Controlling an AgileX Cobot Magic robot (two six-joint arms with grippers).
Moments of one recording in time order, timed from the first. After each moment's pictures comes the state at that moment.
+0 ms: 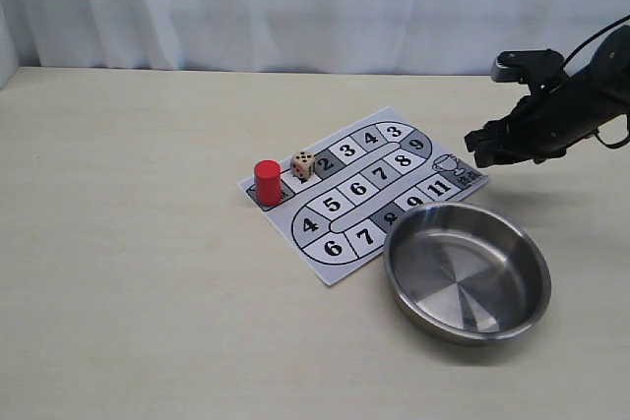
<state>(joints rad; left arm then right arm) -0.03 0.00 0.00 0.18 0.25 -0.18 -0.04 2.05 -1.34 0.35 0.51 -0.48</state>
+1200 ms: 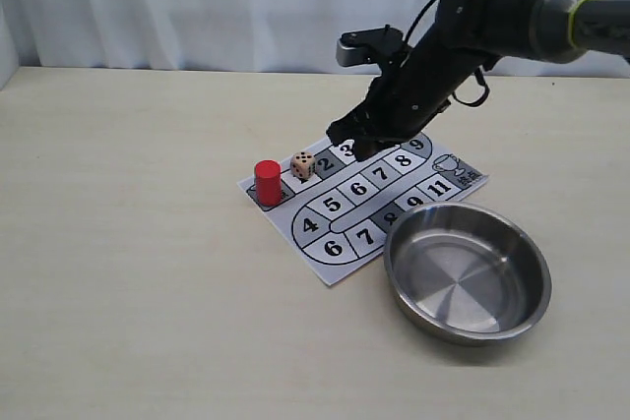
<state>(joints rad) -0.03 0.00 0.00 0.18 0.25 -0.18 0.32 2.11 -1.64 0.31 0.84 -0.37</state>
